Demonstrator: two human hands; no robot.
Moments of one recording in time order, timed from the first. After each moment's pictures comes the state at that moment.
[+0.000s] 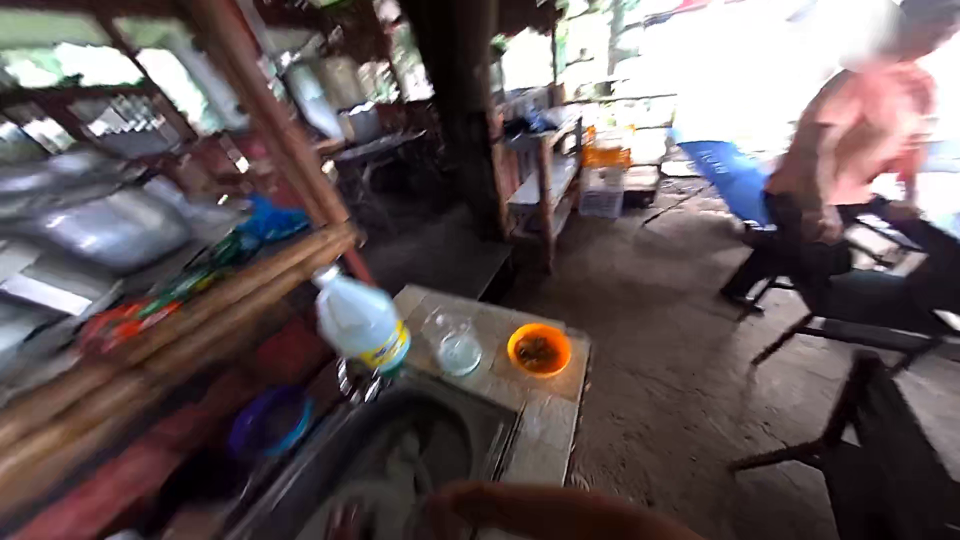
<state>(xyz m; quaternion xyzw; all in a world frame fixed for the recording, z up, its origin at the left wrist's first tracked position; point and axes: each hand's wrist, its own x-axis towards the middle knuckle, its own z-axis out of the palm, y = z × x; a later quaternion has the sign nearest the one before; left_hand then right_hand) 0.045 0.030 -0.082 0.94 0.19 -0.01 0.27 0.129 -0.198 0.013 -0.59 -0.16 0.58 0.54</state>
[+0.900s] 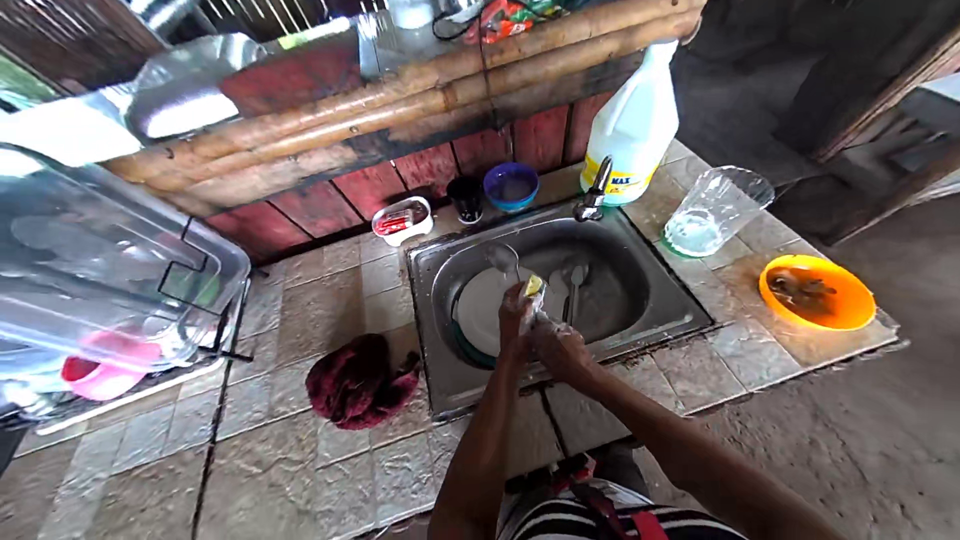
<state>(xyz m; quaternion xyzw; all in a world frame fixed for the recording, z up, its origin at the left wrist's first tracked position) -0.014 -0.035 -0.004 0.58 0.39 0.24 0.67 0.026 -0.125 0.056 -0.83 -0.43 0.31 0.19</state>
